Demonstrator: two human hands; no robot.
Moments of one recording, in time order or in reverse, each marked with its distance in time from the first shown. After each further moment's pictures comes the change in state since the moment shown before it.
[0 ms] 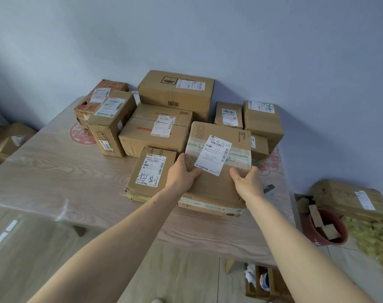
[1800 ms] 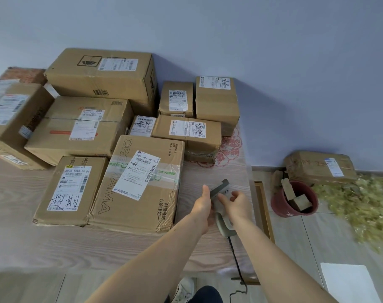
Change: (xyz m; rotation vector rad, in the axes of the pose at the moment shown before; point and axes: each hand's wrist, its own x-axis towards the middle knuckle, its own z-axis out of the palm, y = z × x) left_hand 0.021 0.029 0.274 -0.592 -0.415 -0.810; right_hand 0.119 0.154 -0.063 0.000 0.056 0.284
